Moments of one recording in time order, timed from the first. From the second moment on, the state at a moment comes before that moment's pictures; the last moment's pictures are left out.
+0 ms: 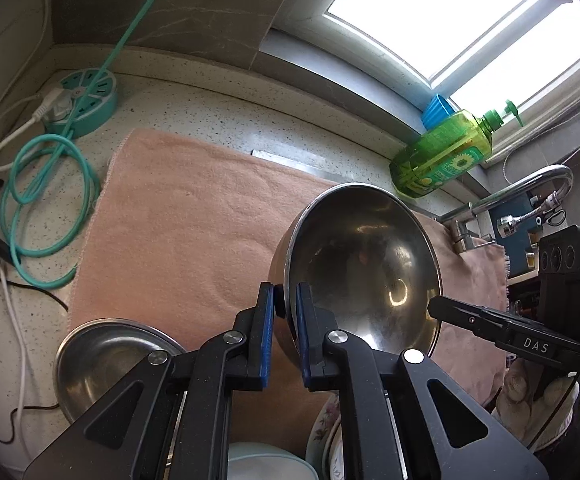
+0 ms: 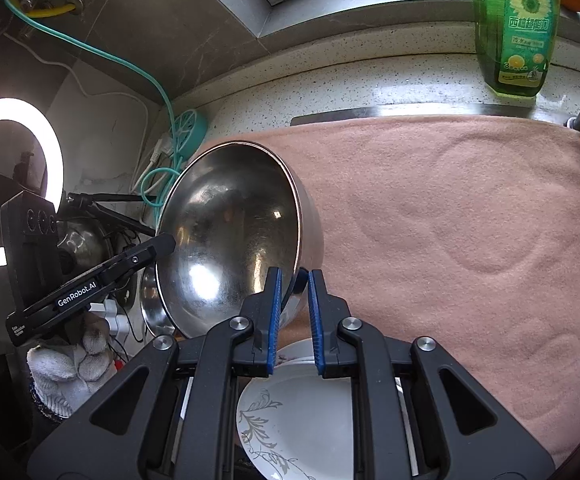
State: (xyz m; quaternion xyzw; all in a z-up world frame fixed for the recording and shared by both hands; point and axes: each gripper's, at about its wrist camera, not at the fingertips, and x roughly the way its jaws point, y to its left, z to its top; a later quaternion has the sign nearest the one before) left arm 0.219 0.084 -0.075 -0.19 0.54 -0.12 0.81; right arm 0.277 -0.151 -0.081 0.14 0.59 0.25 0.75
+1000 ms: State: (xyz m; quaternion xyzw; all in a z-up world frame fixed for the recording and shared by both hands) left arm 0.208 -0.058 -0.059 -0.14 0.55 -0.19 0.80; right arm 0.222 -0.304 -0.056 0.20 0.56 0.17 0.78
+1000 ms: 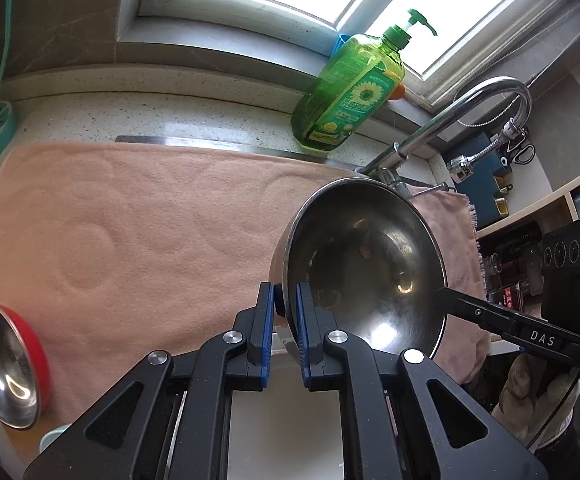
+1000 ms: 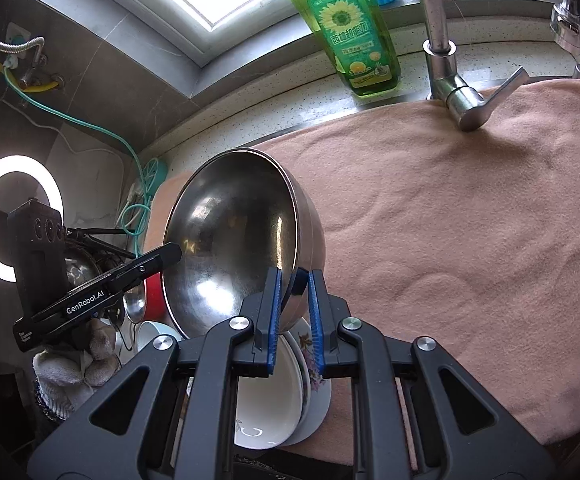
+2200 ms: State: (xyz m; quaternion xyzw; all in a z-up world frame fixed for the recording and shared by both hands) left arm 0.202 -0.154 -0.098 -0.08 0.59 -0.21 0.77; right arm 0.212 -0.384 -0.111 0.20 0.59 0.11 0.77
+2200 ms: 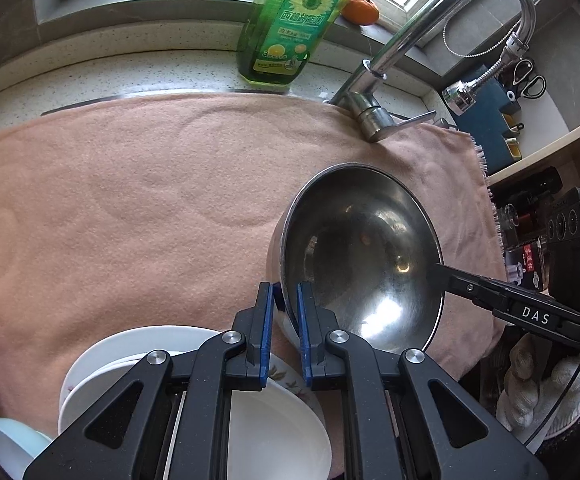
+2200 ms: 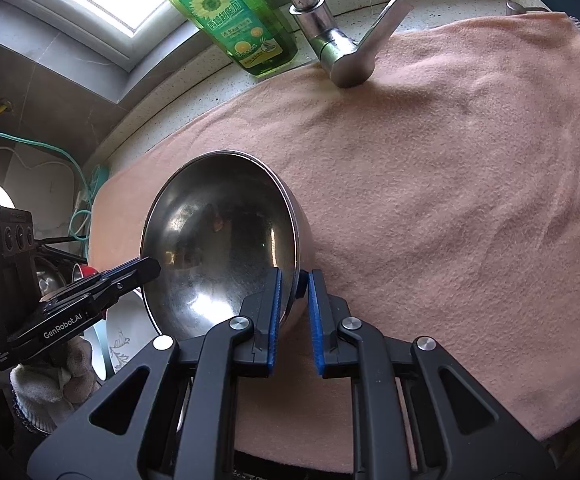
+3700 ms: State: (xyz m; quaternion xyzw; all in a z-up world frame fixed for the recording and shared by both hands) left arm 0.166 -0.065 -0.040 -0.14 0.52 -0.18 0.82; right arm 0.185 -0.347 -0.032 0.13 0.49 0.12 0.85
